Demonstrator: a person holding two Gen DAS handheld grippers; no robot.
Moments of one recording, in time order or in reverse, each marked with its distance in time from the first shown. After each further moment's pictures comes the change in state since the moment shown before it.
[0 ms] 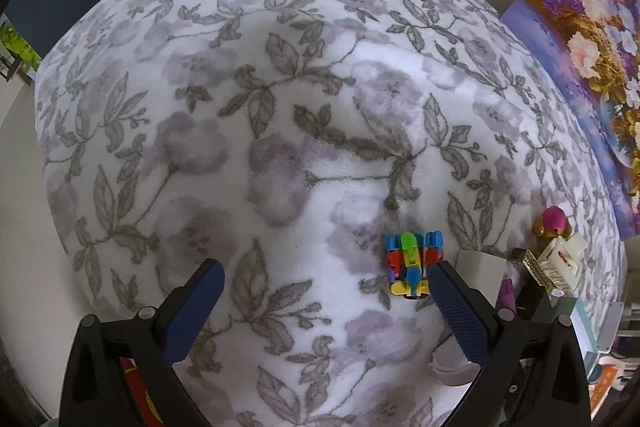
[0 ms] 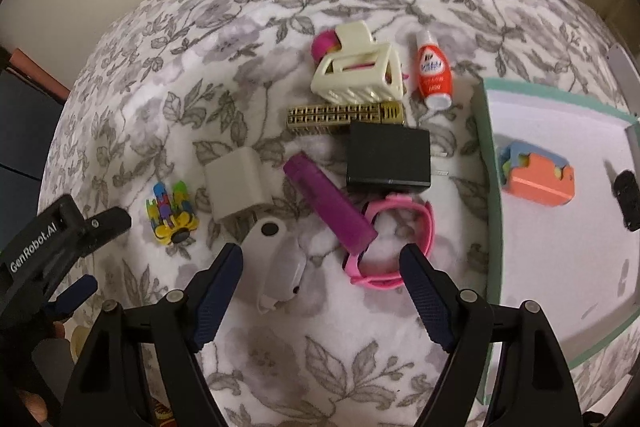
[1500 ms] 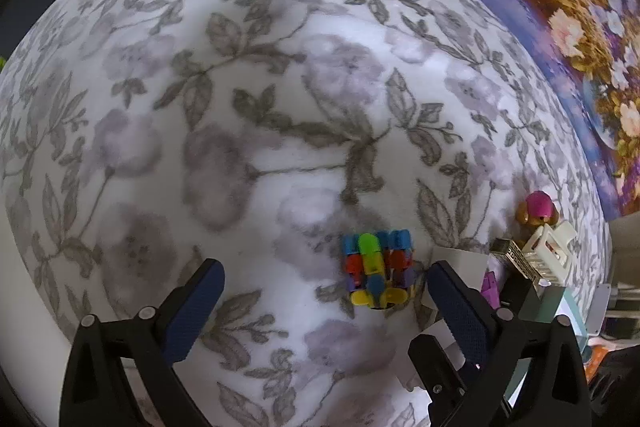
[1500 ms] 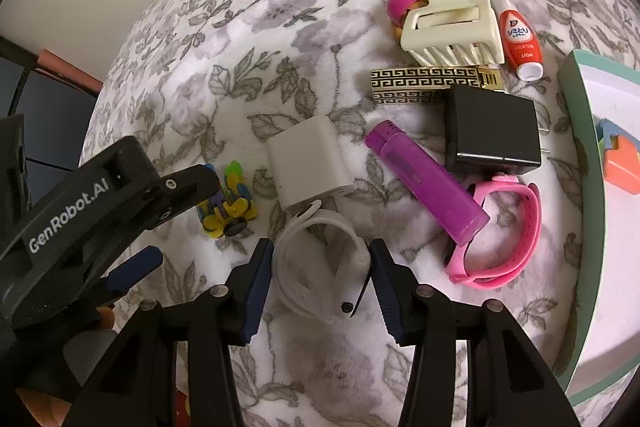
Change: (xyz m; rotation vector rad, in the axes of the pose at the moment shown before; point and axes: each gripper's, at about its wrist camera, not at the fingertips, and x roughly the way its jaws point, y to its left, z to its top) left arm 0.027 -0.023 0.008 0.060 0.060 -0.094; right arm 0.028 0.025 -0.002 0.004 0.061 0.177
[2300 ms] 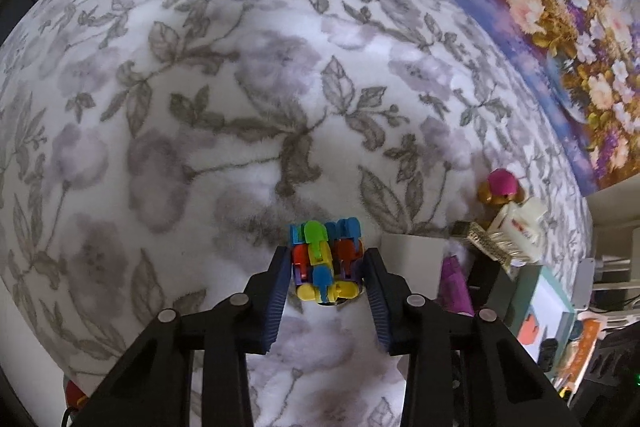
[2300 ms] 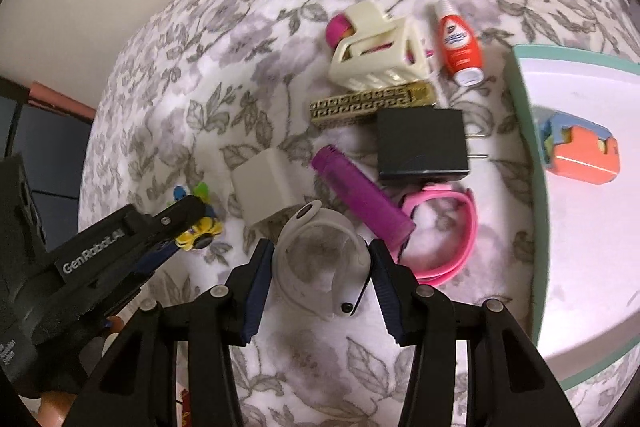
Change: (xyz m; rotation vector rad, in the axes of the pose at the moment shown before) left arm -0.001 -0.029 -0.005 0.075 0.004 -0.108; right arm -0.030 -0.033 0.009 0.099 -0.022 0.009
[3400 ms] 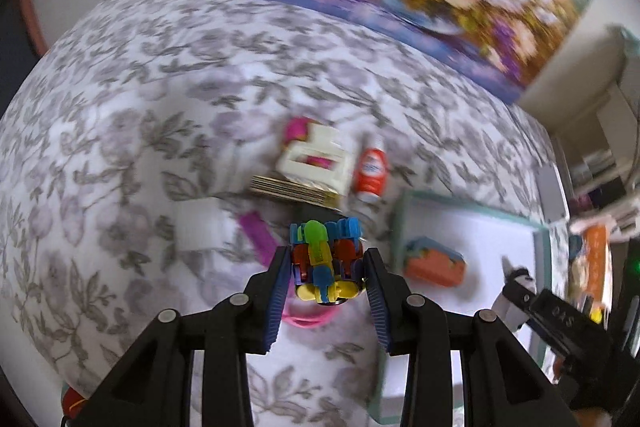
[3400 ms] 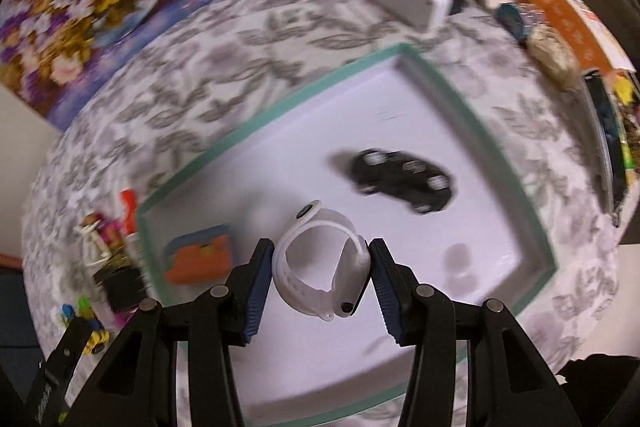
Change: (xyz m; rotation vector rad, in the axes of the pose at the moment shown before) left arm -0.038 -0.168 -0.086 0.391 -0.086 -0.023; right arm -0.126 -0.220 0.013 0.416 -0.204 -0.342
